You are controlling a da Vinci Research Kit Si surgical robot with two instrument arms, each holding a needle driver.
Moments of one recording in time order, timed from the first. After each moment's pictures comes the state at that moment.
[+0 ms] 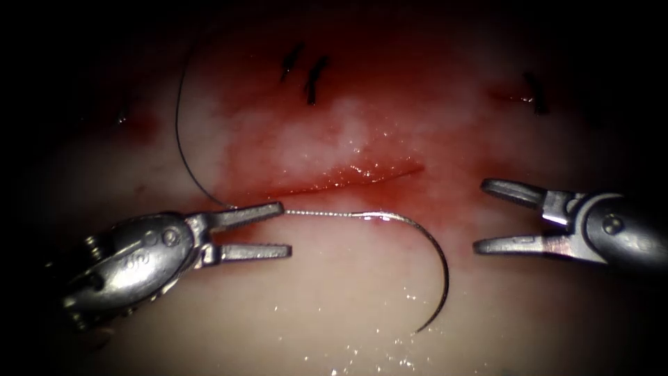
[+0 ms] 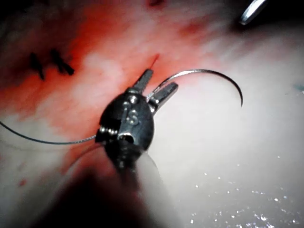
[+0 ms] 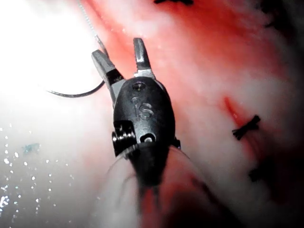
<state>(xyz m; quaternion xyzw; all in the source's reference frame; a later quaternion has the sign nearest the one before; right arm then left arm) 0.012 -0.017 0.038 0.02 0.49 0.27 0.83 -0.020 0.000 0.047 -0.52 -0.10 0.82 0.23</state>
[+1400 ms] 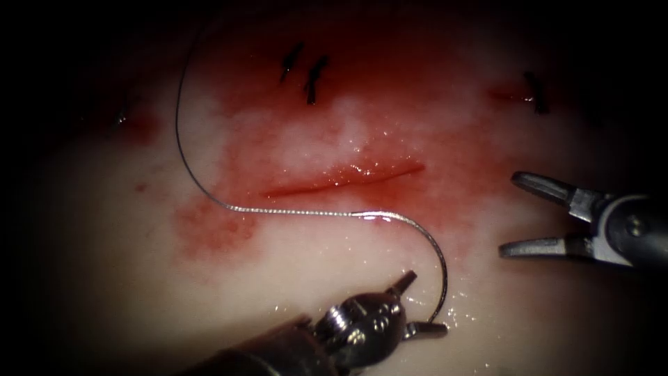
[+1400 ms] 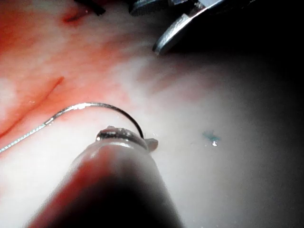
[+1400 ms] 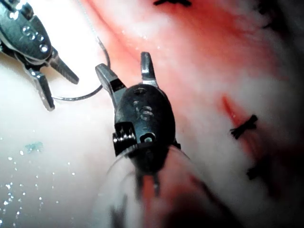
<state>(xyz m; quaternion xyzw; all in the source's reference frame) 0.012 -0.017 0.037 0.00 0.46 0.29 0.84 -0.034 -0.006 0.054 -0.29 -0.16 0.87 0.36</state>
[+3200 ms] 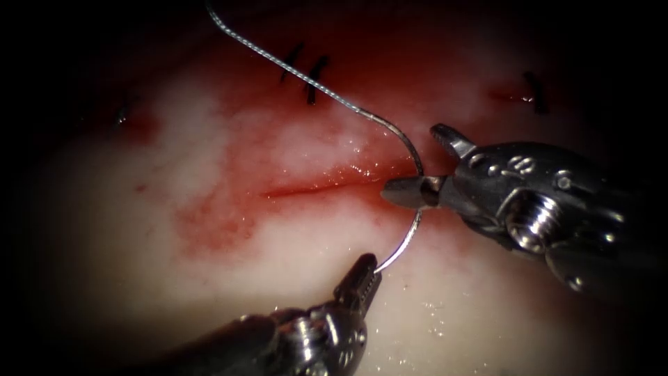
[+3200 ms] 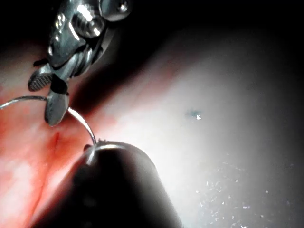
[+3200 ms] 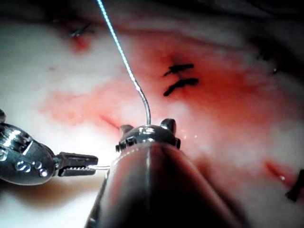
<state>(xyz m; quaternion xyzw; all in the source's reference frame) 0.025 -0.014 0.036 -0.05 0.24 0.50 0.83 -0.029 -0.004 0.045 -0.16 0.21 0.95 0.14</state>
